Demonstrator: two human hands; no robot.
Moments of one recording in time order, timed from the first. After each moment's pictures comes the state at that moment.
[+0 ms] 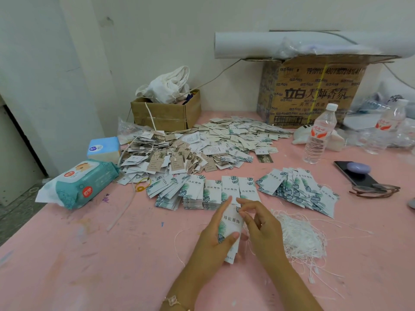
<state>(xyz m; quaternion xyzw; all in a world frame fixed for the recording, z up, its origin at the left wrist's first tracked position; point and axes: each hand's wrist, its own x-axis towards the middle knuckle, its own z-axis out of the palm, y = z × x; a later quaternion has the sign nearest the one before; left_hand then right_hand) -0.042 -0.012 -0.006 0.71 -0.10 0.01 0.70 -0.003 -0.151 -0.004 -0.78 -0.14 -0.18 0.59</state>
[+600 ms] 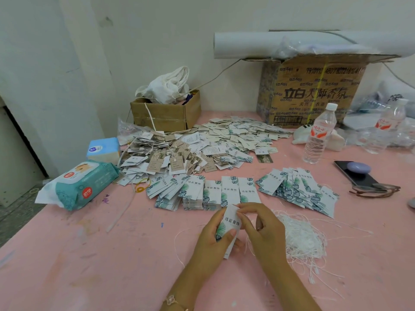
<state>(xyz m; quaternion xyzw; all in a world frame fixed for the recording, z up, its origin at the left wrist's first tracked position) -0.036 -0.016 -0.014 0.68 -0.05 0.01 0.73 -0.008 -0.151 0.000 -0.79 -0.15 -0.25 0.54</state>
